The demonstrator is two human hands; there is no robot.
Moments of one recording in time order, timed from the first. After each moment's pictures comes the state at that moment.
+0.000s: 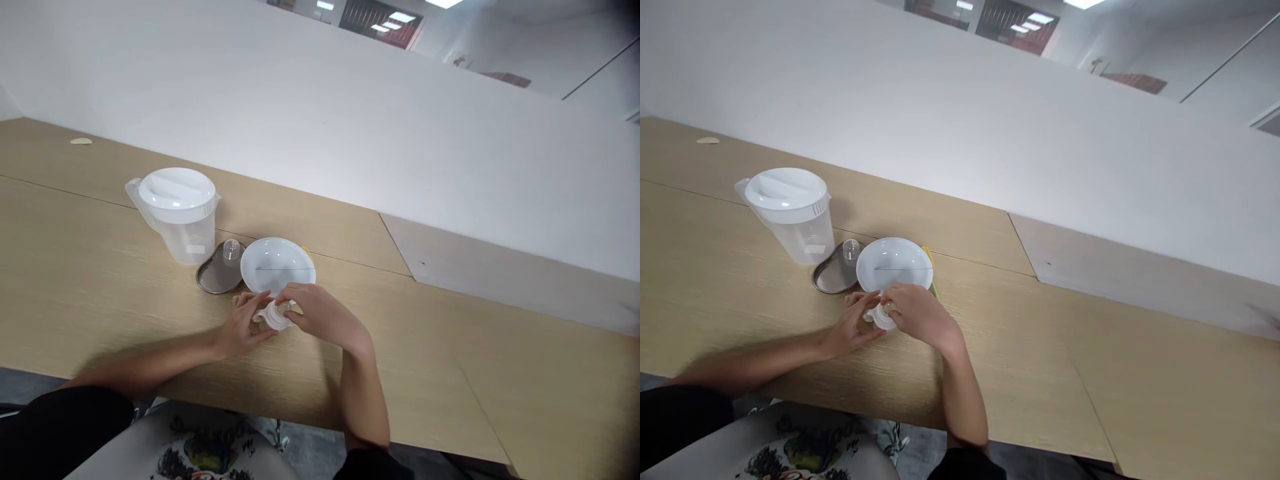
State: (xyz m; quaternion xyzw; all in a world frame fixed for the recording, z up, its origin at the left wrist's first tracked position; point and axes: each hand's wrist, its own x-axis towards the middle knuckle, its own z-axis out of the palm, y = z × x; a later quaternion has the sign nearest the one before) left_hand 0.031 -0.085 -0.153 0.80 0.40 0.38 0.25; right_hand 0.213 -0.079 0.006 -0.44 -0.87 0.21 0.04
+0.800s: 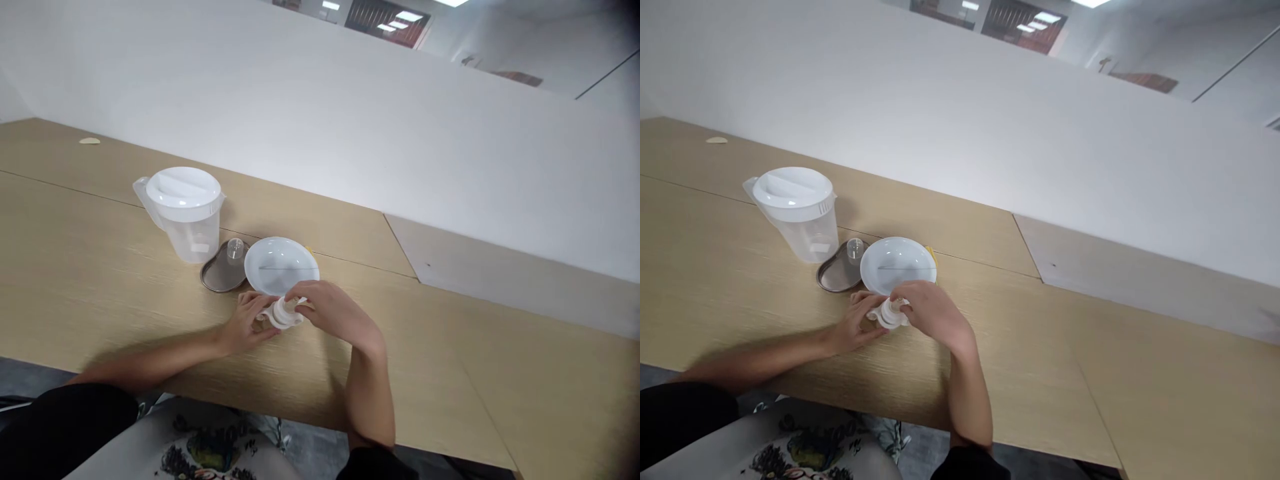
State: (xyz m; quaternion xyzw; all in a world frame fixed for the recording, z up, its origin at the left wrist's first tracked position) left_hand 0.031 -0.083 -0.150 0.81 0.37 0.40 0.21; right_hand 0.224 -0.075 0.003 -0.46 -0.87 0.18 0.06
